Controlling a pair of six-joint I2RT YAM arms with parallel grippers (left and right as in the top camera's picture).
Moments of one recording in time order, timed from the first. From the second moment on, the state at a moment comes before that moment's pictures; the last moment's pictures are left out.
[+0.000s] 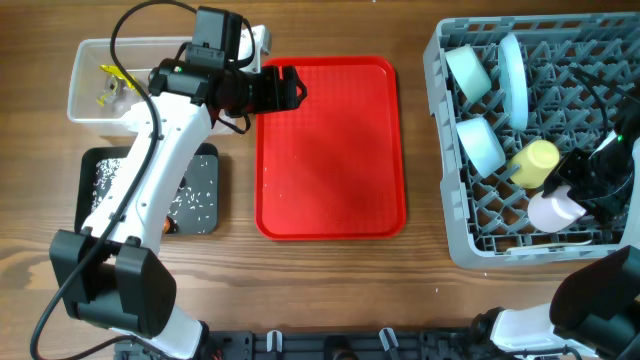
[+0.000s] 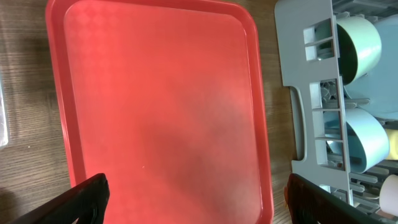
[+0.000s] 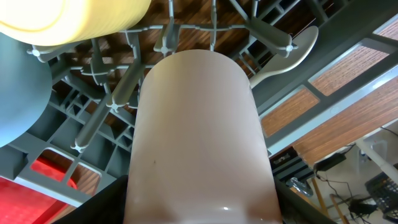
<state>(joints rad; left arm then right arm) -0.24 1.74 1.56 -0.83 0.37 -0.32 -0.49 1.65 1.47 -1.53 0.03 0.24</state>
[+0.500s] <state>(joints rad) -0.24 1.74 1.56 -0.83 0.37 -0.32 -0.49 1.65 1.47 -1.53 0.03 0.26</state>
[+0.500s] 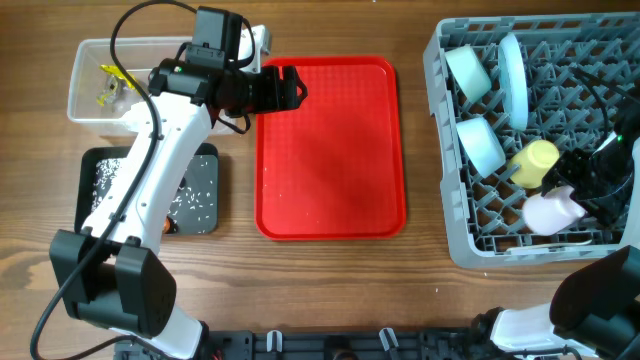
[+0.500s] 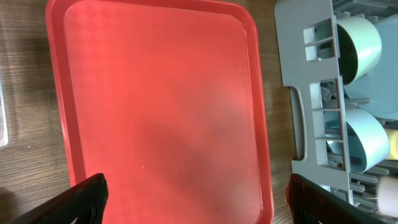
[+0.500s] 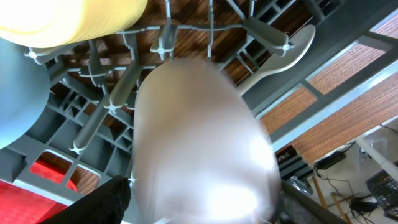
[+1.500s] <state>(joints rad) -0.24 1.74 1.56 -0.83 0.37 -0.32 -0.49 1.65 1.38 -1.46 0.03 0.26</state>
